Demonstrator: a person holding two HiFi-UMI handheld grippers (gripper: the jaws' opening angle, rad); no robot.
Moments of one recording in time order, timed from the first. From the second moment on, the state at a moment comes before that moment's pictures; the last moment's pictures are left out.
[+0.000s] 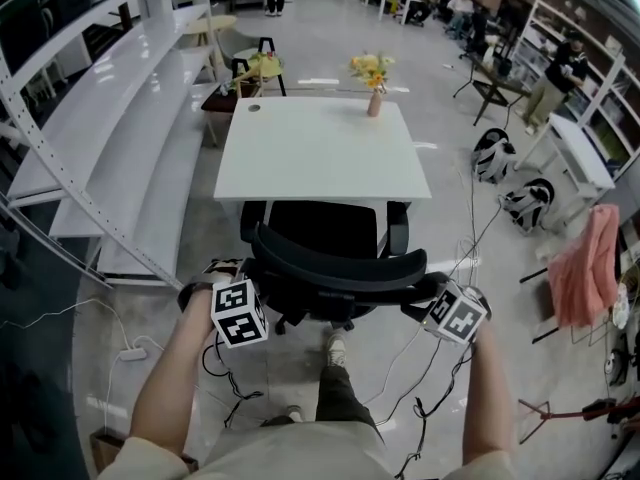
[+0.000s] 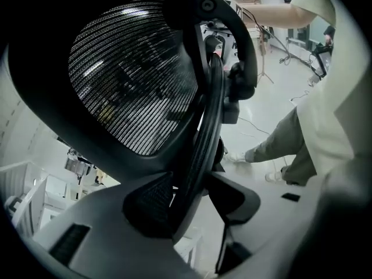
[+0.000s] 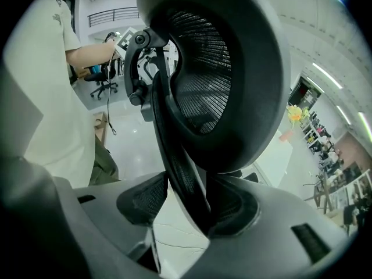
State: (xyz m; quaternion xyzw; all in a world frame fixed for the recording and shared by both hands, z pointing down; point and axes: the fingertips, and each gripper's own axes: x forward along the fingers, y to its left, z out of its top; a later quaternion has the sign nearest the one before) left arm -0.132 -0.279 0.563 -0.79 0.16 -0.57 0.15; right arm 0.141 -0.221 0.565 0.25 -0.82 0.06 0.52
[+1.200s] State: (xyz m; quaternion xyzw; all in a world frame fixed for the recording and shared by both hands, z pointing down) left arm -0.092 -0.444 0.560 -0.77 0.22 -0.59 0.09; right arm 0.189 -0.417 0.563 0.17 -0.83 0.03 0.53
